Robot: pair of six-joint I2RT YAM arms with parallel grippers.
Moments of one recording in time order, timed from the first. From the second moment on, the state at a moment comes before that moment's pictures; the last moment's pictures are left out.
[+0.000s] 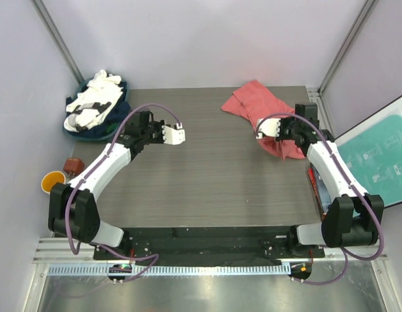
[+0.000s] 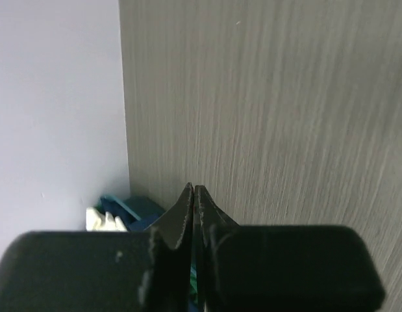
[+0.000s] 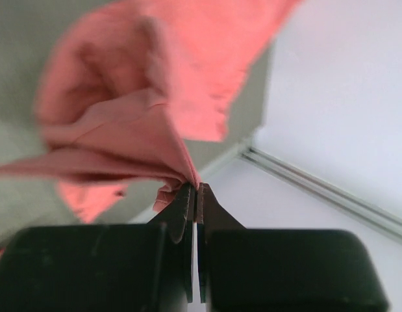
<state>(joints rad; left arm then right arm) -0.31 1.43 1.09 -0.31 0.24 1.30 0.05 1.35 1.09 -0.47 -0.16 -1.50</state>
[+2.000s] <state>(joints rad) -0.77 2.46 1.62 0.55 0.70 1.13 0.07 1.74 1.19 0.59 0.50 -1.37</state>
